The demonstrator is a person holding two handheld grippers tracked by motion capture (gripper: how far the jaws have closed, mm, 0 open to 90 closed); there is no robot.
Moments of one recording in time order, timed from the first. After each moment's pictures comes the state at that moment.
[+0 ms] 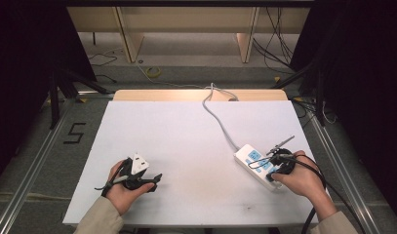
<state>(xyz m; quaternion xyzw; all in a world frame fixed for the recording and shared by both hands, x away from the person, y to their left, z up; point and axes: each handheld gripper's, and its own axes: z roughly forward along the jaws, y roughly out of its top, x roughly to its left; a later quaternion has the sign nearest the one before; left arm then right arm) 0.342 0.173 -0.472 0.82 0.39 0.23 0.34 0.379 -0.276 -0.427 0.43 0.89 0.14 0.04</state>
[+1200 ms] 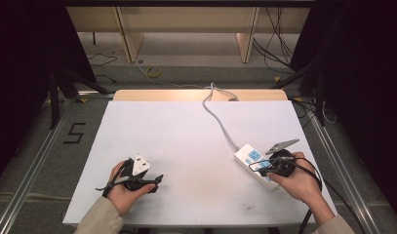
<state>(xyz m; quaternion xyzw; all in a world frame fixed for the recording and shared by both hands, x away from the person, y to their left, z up) 0.340 0.169 -0.472 0.82 0.39 0.23 0.35 0.368 -0.268 -0.424 0.40 0.88 0.25 0.08</state>
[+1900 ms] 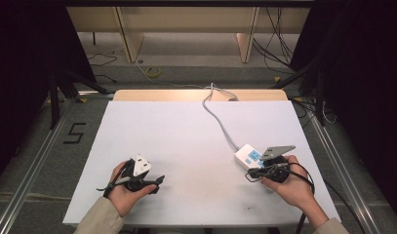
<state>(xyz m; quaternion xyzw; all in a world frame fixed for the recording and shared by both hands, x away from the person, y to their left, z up) 0.338 0.166 -0.471 0.82 0.39 0.23 0.35 0.358 -0.252 -0.432 0.33 0.88 0.32 0.09</state>
